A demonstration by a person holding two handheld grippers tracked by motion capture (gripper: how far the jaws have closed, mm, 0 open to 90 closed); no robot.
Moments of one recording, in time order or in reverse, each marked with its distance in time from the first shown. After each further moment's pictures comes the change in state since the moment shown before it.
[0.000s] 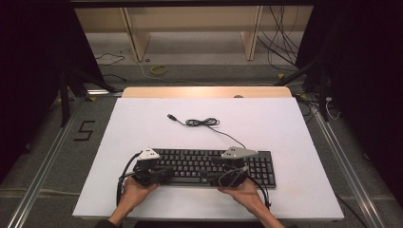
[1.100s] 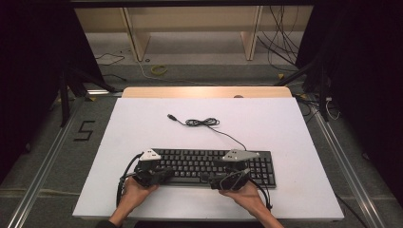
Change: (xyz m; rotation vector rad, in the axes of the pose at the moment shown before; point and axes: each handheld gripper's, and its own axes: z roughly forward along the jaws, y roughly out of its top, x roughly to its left) left arm 0.000 -0.003 0.004 0.039 0.022 0.007; right arm 0.003 -0.005 -0.004 0.010 0.000 0.001
